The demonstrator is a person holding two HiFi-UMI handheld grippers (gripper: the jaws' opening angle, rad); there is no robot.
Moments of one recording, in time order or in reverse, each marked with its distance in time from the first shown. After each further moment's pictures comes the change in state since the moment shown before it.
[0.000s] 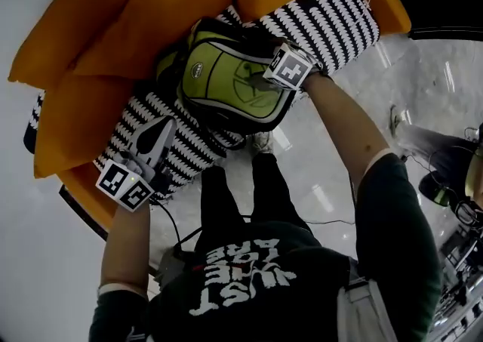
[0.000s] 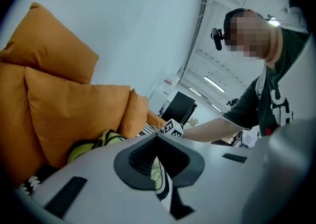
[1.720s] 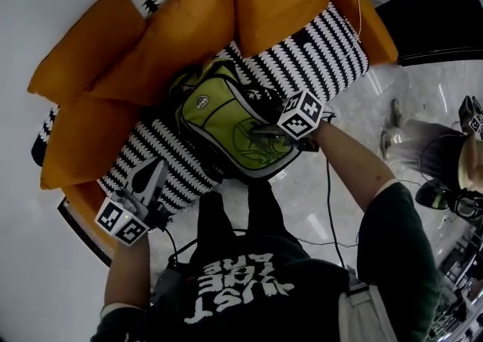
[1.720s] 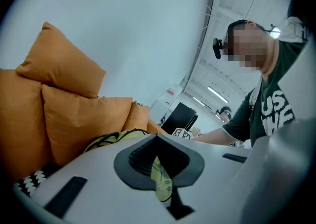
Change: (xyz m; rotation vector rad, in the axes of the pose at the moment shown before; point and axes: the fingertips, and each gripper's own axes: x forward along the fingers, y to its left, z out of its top) left arm -0.043 -0.022 0.047 -0.070 -0.079 0.037; right arm -0.090 0.105 0.023 0.358 -0.123 0.597
